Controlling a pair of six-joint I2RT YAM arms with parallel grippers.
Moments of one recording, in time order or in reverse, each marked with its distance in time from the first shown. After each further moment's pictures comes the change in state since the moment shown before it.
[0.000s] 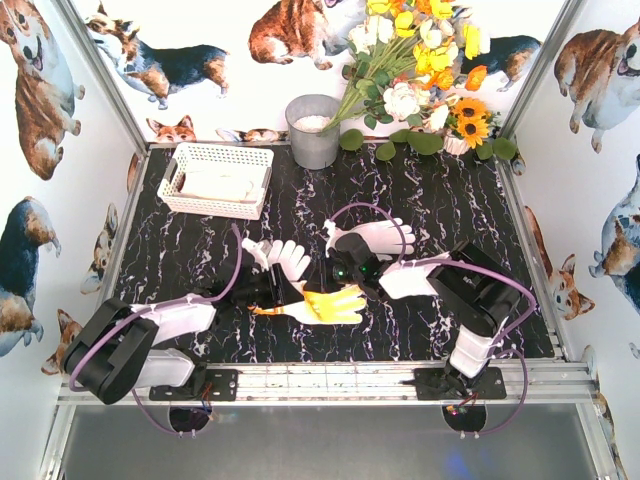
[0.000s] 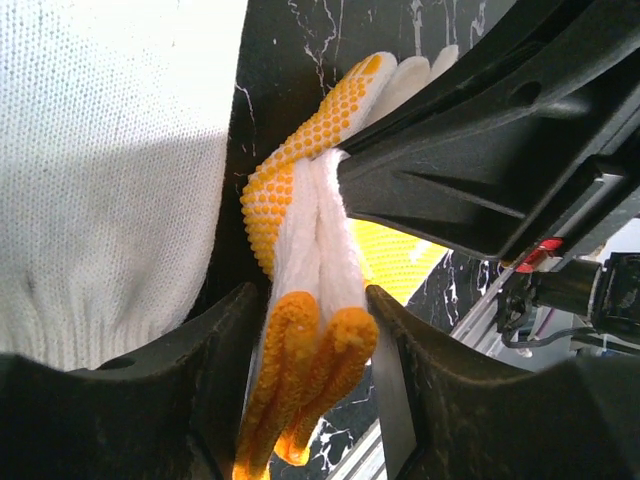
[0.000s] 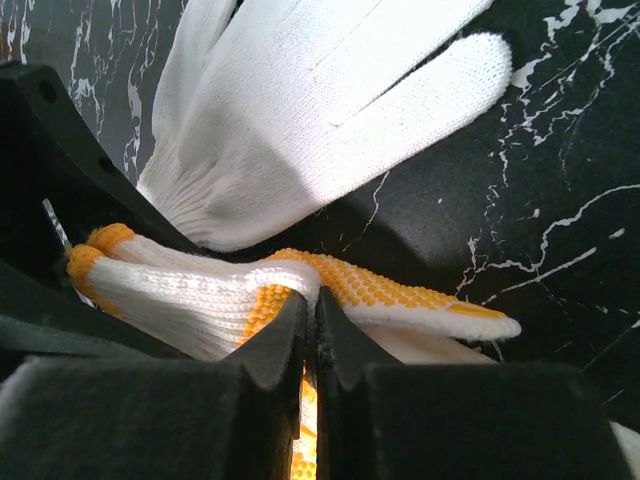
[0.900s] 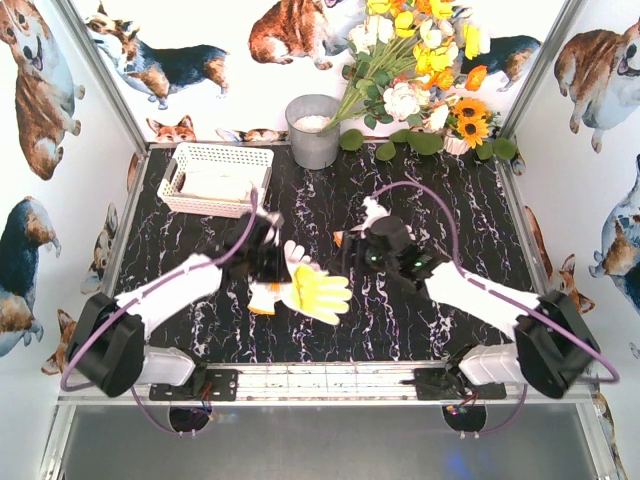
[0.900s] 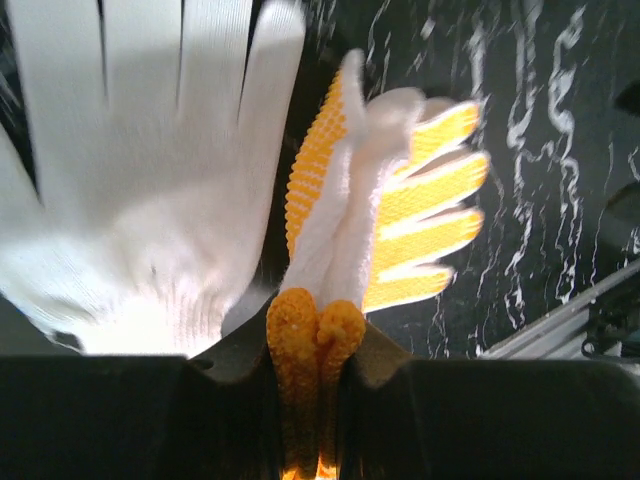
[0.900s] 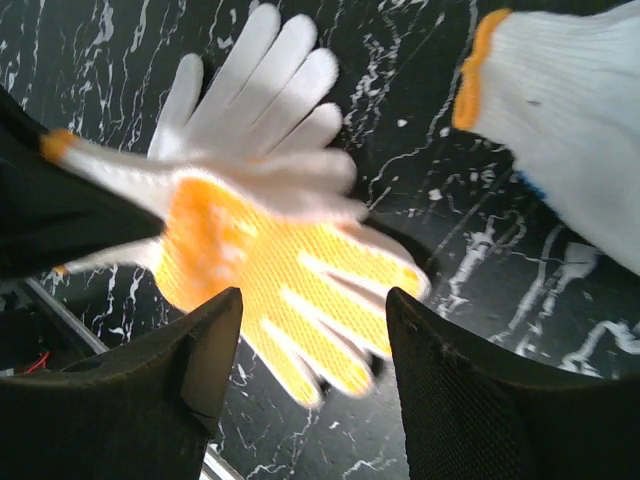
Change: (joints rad) left arm -0.023 0.022 0.418 -0.668 -0.183 0.229; right arm -0.088 -0.443 -0.001 -0.431 0.179 -0.073
